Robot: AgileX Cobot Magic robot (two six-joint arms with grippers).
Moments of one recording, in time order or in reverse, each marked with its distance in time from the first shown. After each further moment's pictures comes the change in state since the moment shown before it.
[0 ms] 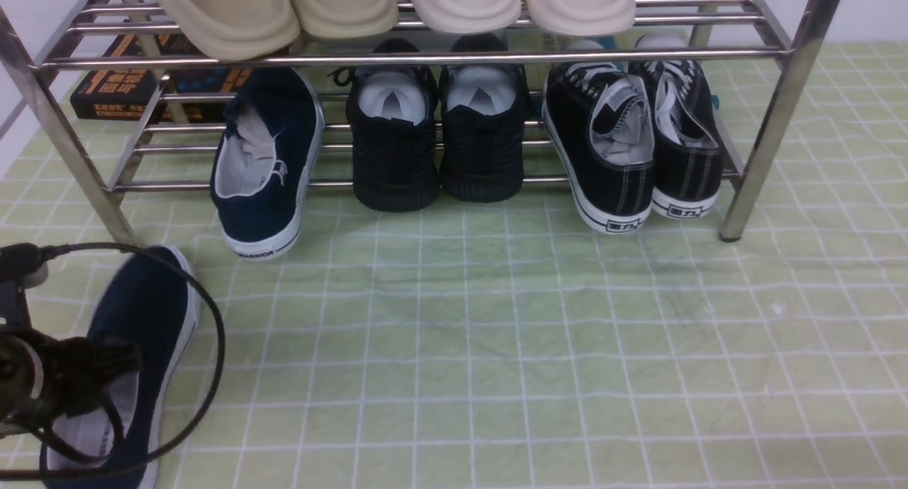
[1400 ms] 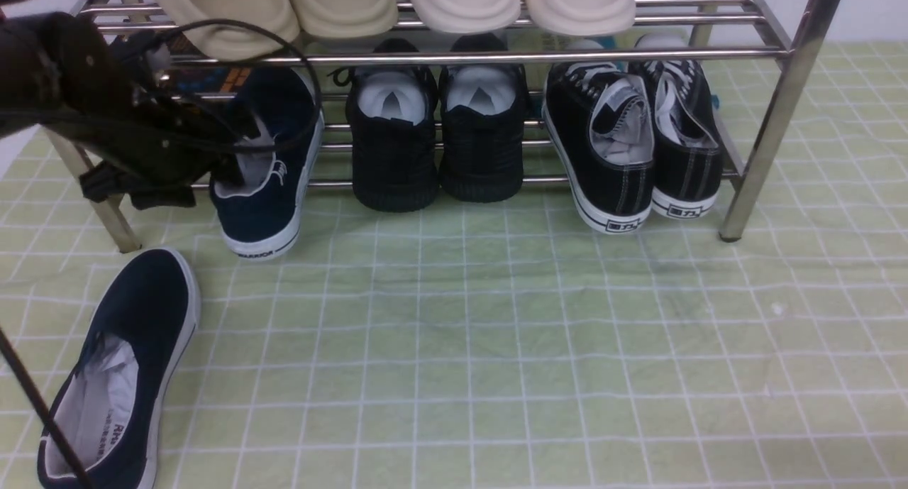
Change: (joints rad) right arm 0.000 0.000 0.000 0.000 0.000 0.000; left arm 0.000 0.509 -0.804 -0.854 0.125 0.712
